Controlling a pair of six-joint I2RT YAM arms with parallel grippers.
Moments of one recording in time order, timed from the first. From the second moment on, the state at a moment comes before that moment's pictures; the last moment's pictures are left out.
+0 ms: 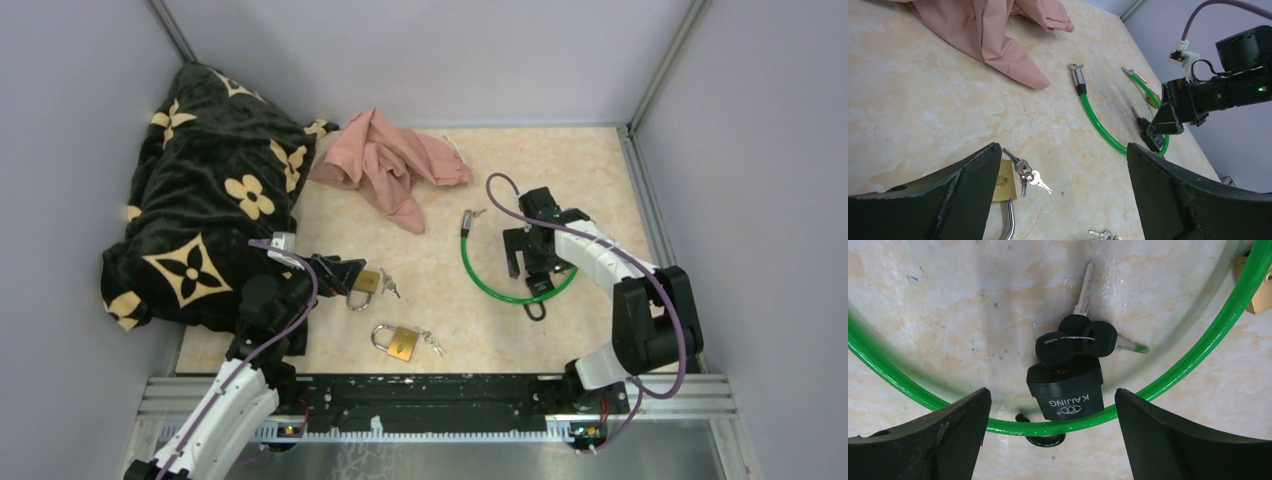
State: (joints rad) left arm -0.30 0.49 0.16 0.29 0.24 -0.59; right arm 0.30 1.45 0.94 -0.69 0.14 0.16
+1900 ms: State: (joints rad) left arm -0.30 0.48 0.14 0.40 0.34 -0.62; right arm 0.37 0.87 0.58 -0.15 0.09 0.00
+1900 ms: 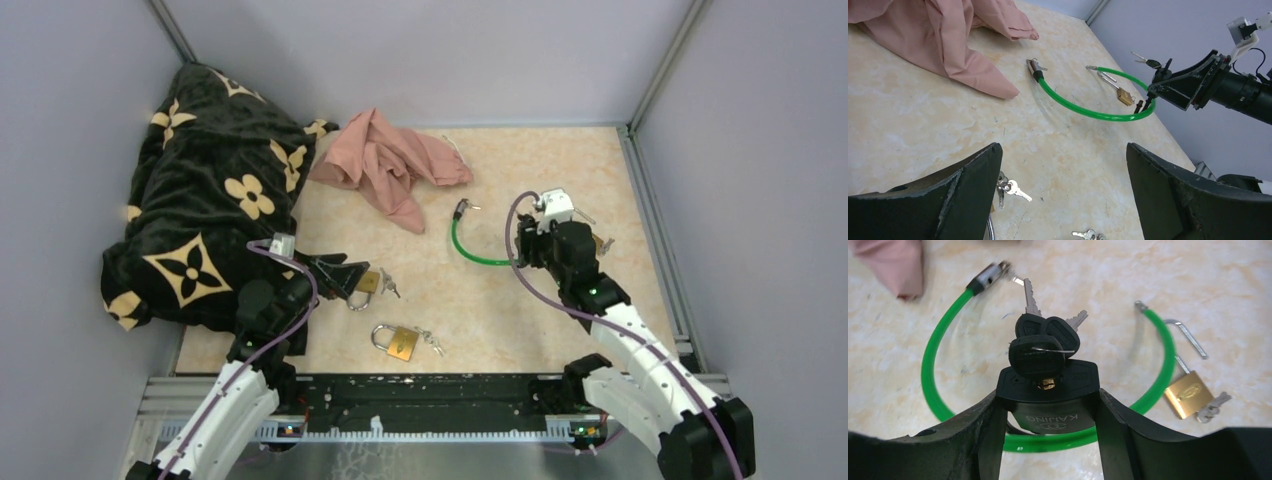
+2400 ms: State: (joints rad) left arm -0.30 0.48 0.14 0.42 0.38 -0.62; right arm 0.44 0.89 0.54 0.04 0.17 -0.07
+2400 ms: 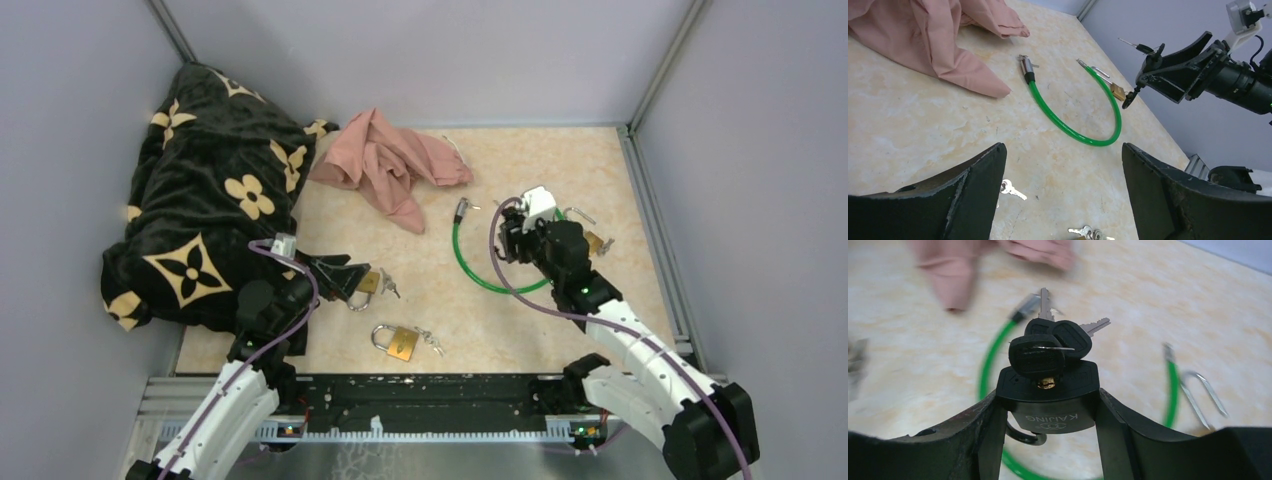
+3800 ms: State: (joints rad) left arm -0.65 0.86 0.68 -0.71 1.01 2.03; right arm 0.97 1.37 0.94 -0.22 -0.61 -0.22
